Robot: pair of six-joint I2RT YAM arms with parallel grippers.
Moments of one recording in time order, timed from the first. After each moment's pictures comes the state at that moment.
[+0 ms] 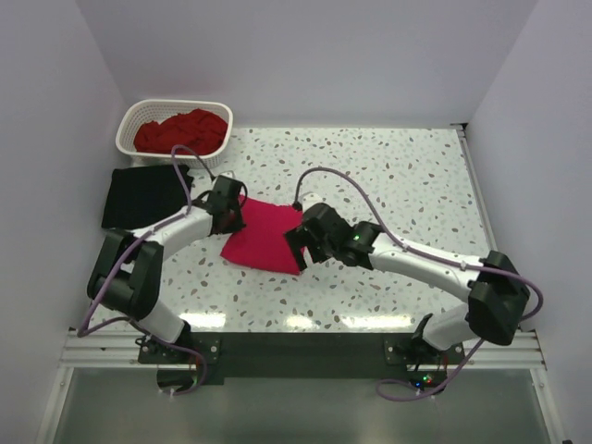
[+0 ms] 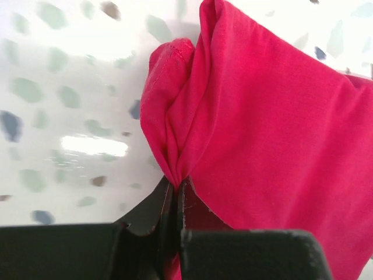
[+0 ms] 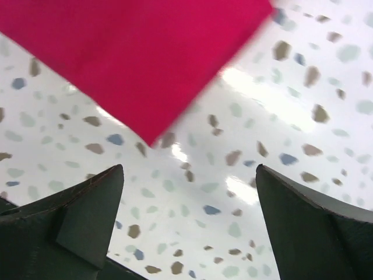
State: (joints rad) left arm -0.38 1.58 0.89 -0.30 -0.18 -0.54; right arm 0.97 1.48 1.07 -0.47 0.23 0.34
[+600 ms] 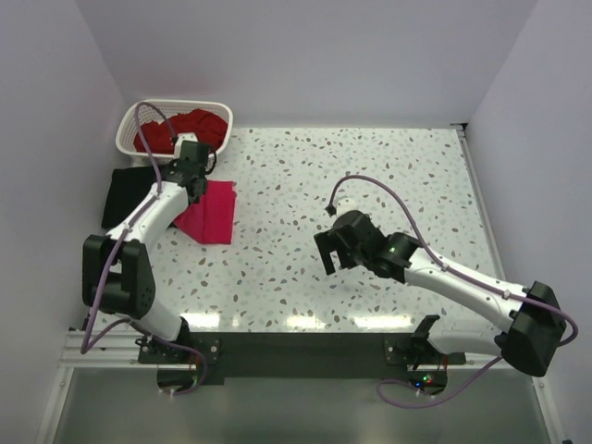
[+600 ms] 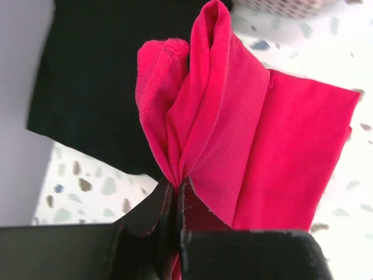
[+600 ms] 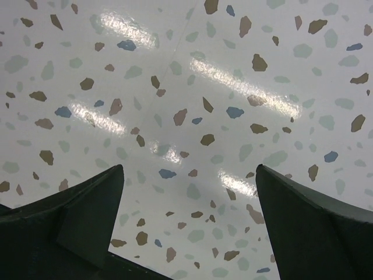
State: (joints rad) left arm -0.18 1.56 1.17 -0.49 -0.57 -0.23; right arm 0.88 1.19 0.87 -0.57 0.29 0.36
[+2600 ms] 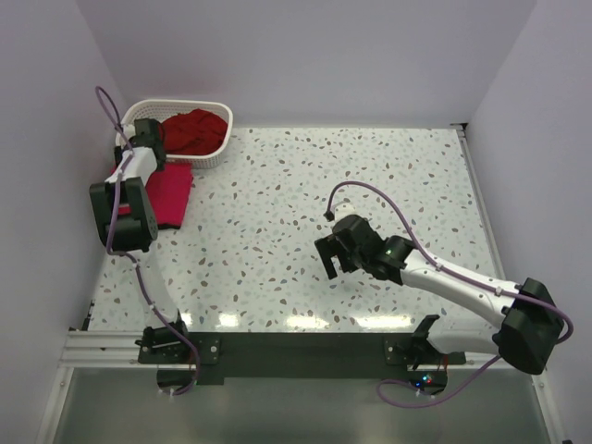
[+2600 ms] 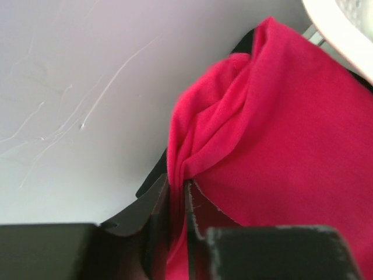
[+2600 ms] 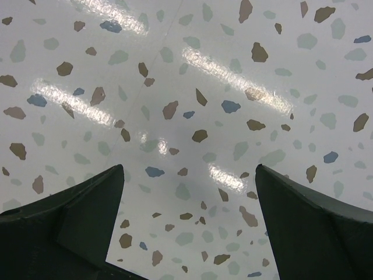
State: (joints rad) left arm 0.20 2.16 1.69 -0.49 -0.89 -0.04; right arm 0.87 1.21 0.81 -0.52 0.28 0.31
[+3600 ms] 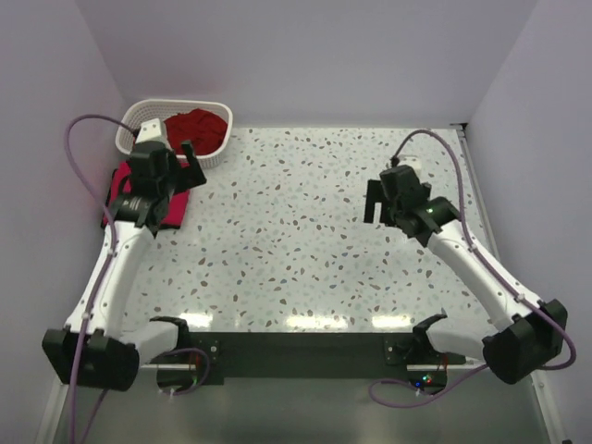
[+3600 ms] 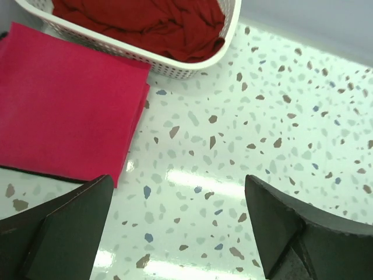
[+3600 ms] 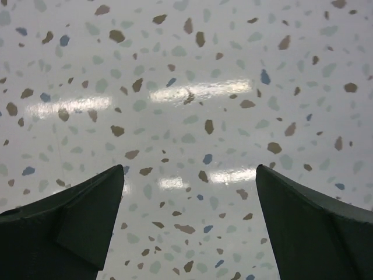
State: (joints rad) left arm -0.10 1.21 1.17 -0.49 -0.22 -0.34; right arm 0.50 1.23 1.09 -0.74 0.41 0.42
